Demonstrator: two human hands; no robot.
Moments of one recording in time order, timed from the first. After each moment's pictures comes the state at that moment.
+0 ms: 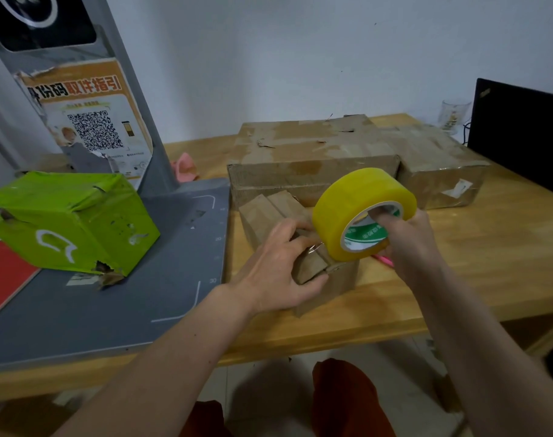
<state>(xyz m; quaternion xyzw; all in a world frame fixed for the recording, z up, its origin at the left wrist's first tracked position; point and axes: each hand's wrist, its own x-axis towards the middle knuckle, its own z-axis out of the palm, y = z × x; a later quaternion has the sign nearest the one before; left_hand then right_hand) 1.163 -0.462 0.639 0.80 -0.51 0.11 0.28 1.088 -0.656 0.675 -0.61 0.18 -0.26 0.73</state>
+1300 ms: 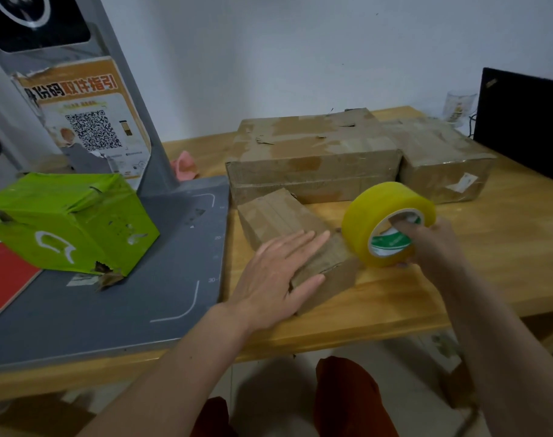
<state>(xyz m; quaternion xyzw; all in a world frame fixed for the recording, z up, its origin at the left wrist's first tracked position) 1.147 -0.457 0.626 0.85 -0.47 0.08 0.22 1.087 -0.707 0.643 -0.67 0.26 -0.22 0.66</state>
